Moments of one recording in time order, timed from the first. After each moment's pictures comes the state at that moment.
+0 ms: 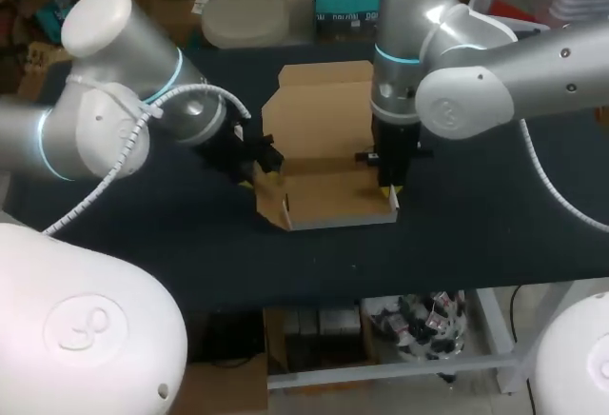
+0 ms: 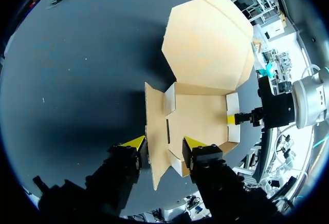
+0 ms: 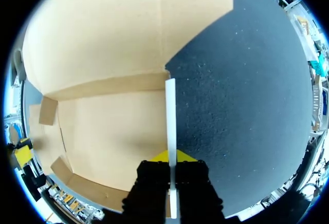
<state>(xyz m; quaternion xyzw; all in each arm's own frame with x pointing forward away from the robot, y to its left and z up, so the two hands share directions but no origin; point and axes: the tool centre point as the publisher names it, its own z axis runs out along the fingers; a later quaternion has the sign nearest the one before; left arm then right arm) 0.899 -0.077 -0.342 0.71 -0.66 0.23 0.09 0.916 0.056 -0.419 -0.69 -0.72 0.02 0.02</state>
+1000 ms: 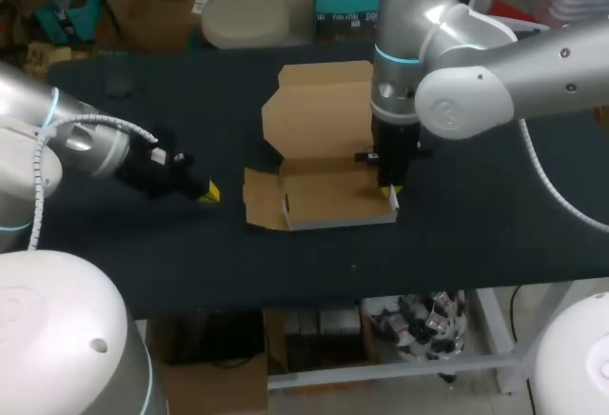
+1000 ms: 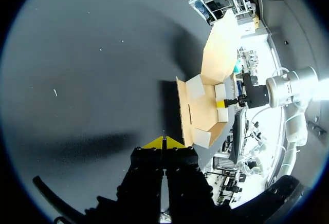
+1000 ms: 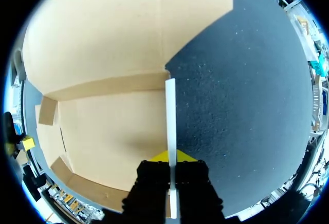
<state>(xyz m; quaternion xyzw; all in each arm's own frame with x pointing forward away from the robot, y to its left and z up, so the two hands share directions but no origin) 0.882 0.000 -0.372 0.65 -0.65 0.32 0.22 0.916 0.056 -0.419 -0.69 -0.72 0.02 0.02</state>
